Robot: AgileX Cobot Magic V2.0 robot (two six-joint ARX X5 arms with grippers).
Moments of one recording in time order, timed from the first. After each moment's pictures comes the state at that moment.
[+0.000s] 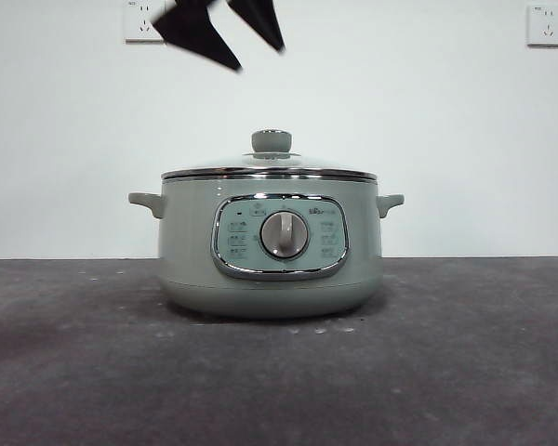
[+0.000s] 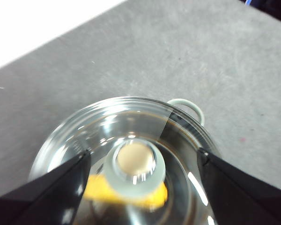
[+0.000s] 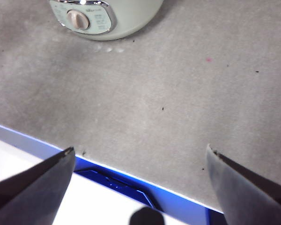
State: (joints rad) left arm -0.47 1.70 1.80 -0.71 0.24 0.12; right arm 0.65 0.55 1.10 -1.36 0.11 0.25
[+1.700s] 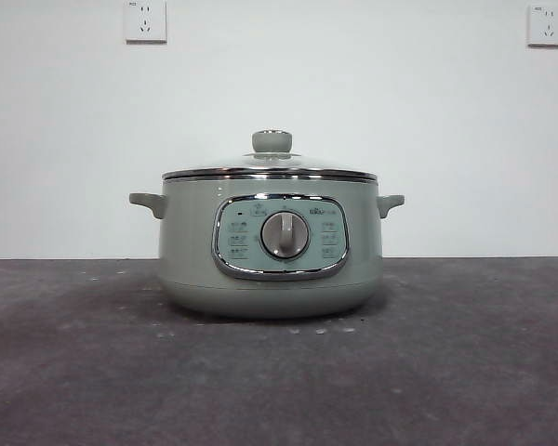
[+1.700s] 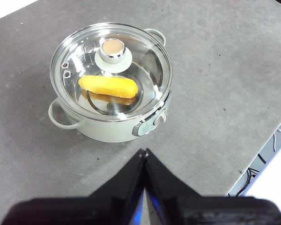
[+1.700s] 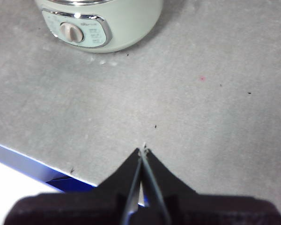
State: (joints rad) left arm -0.42 1.23 1.81 -1.32 0.24 0.15; right arm 0.65 0.65 1.10 -1.26 0.15 0.20
